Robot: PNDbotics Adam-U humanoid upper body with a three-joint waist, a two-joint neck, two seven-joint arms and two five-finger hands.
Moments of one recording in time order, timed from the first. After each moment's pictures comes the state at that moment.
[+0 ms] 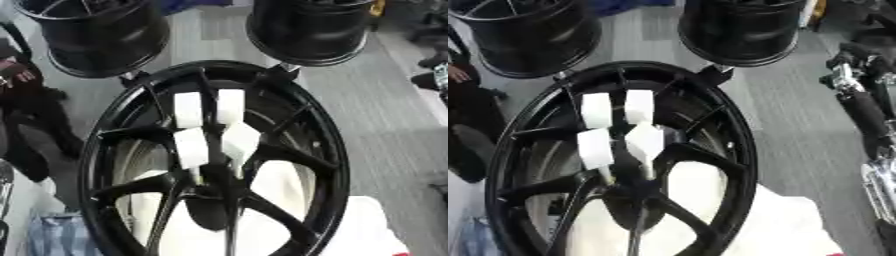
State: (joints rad) left arm -0.22 0.32 0.08 -1.93 0.20 0.04 0.34; right arm -0.23 -0.51 0.00 -1.91 -0.03 0.14 -0.20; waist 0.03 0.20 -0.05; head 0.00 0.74
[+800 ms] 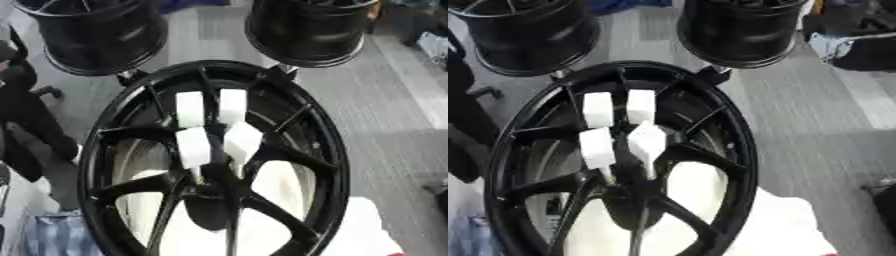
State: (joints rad) left arm -0.22 0.34 0.06 -1.92 0.20 0.05 0.33; right arm -0.59 -1.05 0.19 -1.98 0.21 0.08 0.35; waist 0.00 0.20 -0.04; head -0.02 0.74
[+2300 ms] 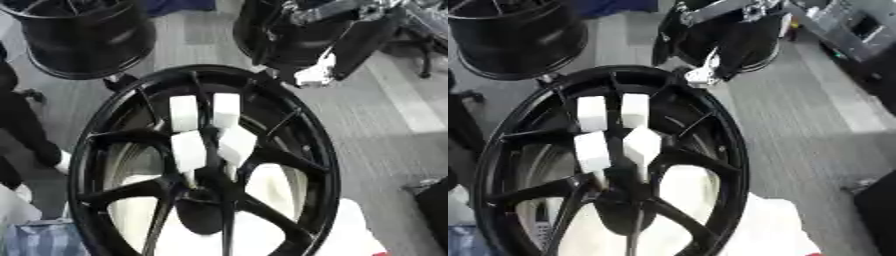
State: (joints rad) left arm -0.22 0.35 0.06 -1.92 0.20 0.05 0.32; right arm -1.15 -0.74 0.64 -1.57 0.10 -0.16 0.91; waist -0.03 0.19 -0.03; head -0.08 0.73
